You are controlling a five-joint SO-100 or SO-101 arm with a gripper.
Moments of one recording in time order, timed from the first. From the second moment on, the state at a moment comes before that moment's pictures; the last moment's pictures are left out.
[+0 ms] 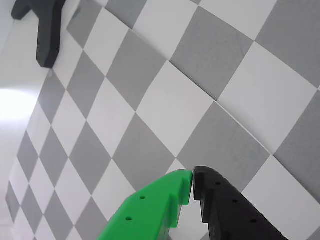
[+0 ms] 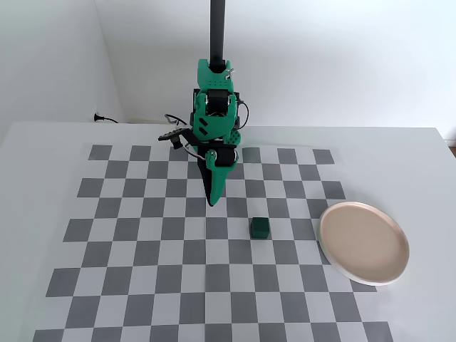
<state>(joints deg) -0.6 190.5 178.1 50.0 -30.8</state>
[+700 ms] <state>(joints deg) -4.9 190.5 178.1 49.6 -83.8</state>
